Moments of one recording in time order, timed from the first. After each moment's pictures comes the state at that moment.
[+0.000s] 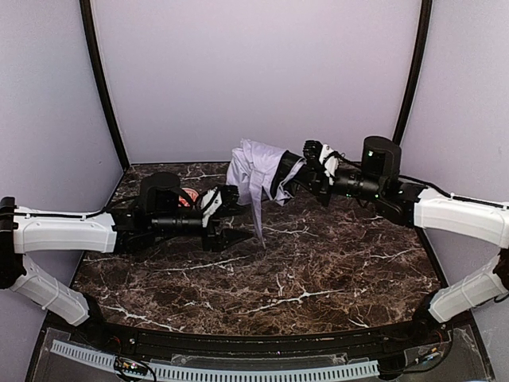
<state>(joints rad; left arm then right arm) -0.88 1.35 0.80 0.26 0.40 0.34 0.70 1.31 0.91 0.30 -0.45 -0.49</state>
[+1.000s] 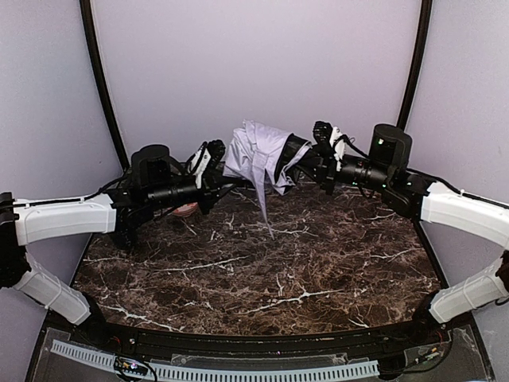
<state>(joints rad) -0.74 1.39 0.94 0.30 0.35 0.20 0.69 1.27 0.99 0.26 -0.49 -0.41</state>
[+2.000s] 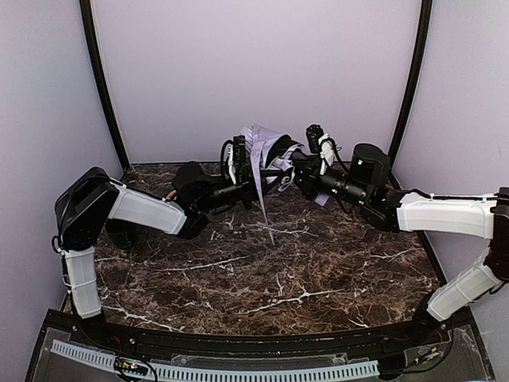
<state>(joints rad) -0.79 1.95 1.13 1.23 0.65 -0.36 0.74 1.41 0.90 0.53 -0.26 0.03</state>
